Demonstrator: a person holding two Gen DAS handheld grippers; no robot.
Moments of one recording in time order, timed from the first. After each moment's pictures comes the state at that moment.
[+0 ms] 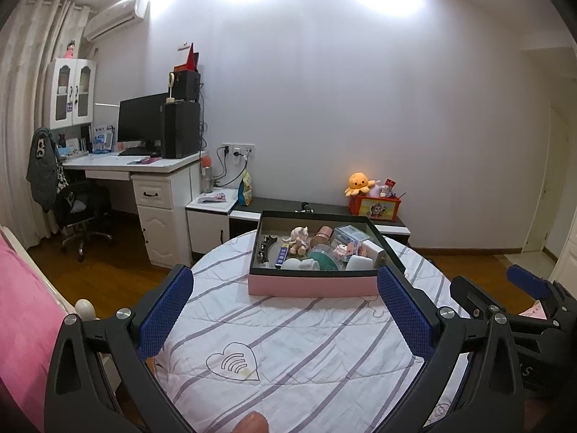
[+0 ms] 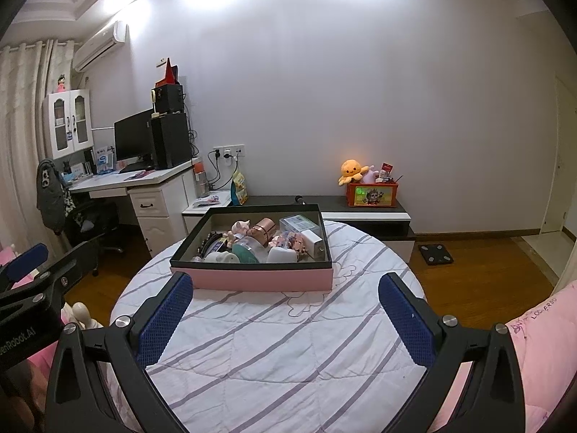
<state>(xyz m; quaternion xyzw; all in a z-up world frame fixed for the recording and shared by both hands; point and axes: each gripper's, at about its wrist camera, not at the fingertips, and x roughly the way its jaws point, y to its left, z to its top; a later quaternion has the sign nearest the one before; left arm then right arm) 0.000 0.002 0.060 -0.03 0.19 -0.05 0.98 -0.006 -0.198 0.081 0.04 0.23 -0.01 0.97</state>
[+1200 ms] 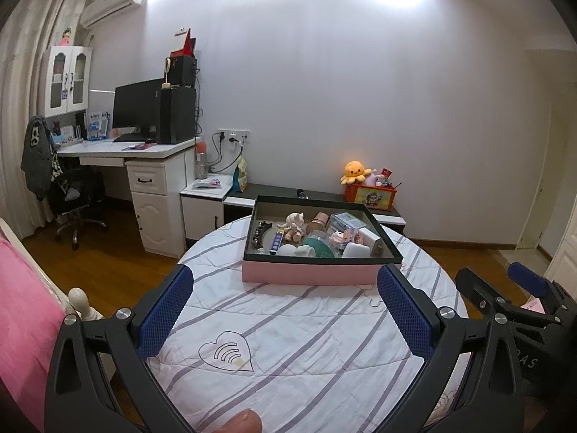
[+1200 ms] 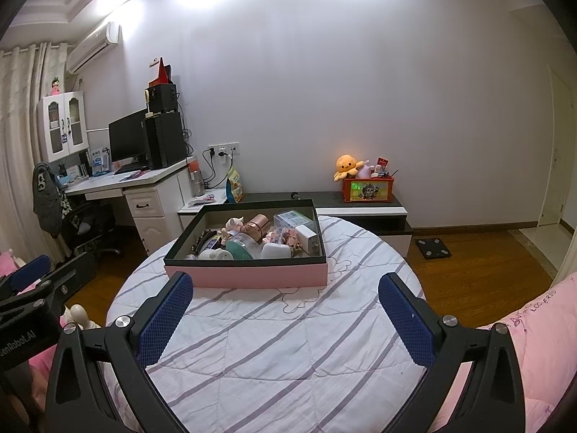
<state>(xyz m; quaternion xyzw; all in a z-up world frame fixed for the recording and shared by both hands) 0.006 -0.001 0.053 -0.03 0.21 -0.06 0.97 -0.001 -0.202 0.076 0.04 0.23 -0.02 0.97</state>
